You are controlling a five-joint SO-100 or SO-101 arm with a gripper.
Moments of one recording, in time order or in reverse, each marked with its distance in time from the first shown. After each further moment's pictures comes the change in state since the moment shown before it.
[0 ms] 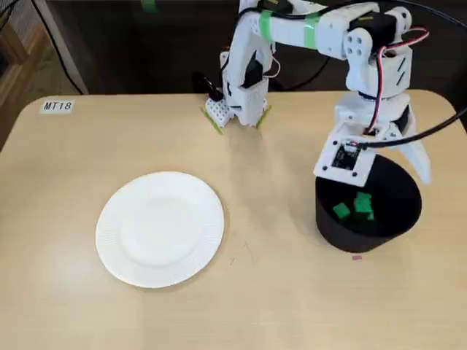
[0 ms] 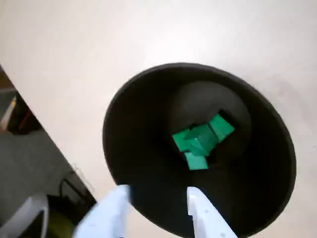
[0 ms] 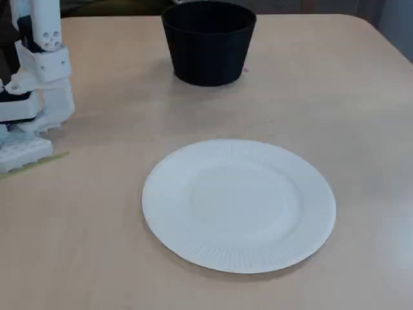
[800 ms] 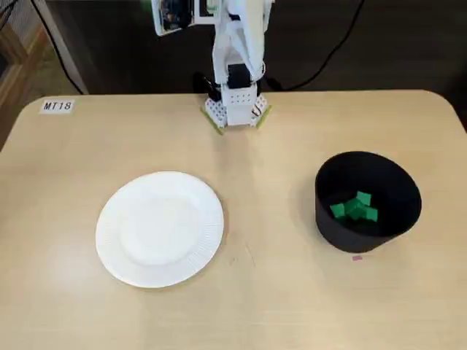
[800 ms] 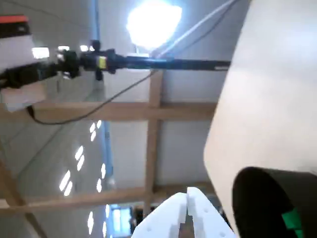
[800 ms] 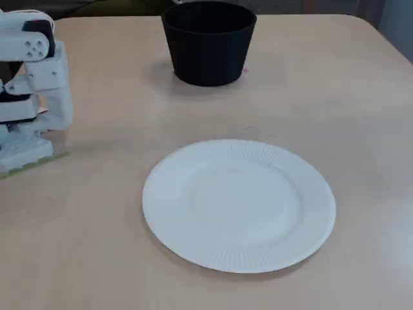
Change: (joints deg) arm 25.1 90.4 70.1 -29.3 12.6
